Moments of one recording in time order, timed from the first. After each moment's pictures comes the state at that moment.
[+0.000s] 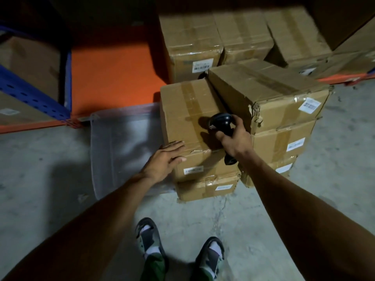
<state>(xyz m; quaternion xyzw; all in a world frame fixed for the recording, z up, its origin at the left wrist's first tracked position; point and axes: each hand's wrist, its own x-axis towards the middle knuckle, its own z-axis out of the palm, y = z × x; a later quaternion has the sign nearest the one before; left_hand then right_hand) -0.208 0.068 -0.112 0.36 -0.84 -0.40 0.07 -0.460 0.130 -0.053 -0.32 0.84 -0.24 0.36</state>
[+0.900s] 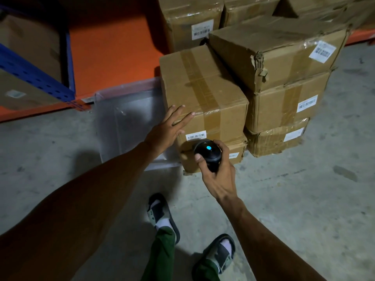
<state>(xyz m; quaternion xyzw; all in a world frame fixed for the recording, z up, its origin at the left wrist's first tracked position) -0.205 0.092 -0.129 0.28 -0.94 -0.17 0.05 -0.323 0.295 -0.111 -0.28 0.76 -0.45 0.38</state>
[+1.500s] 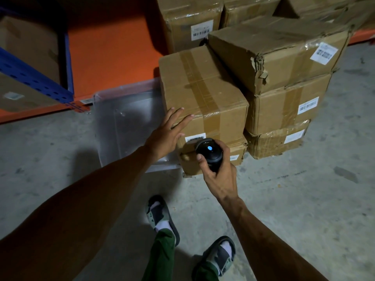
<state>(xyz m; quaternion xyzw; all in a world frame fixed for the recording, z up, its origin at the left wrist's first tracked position) -0.204 0.092 -0.146 0.30 -0.93 -0.20 0.06 -0.333 0.289 -0.124 -0.31 0.77 -0.43 0.35</state>
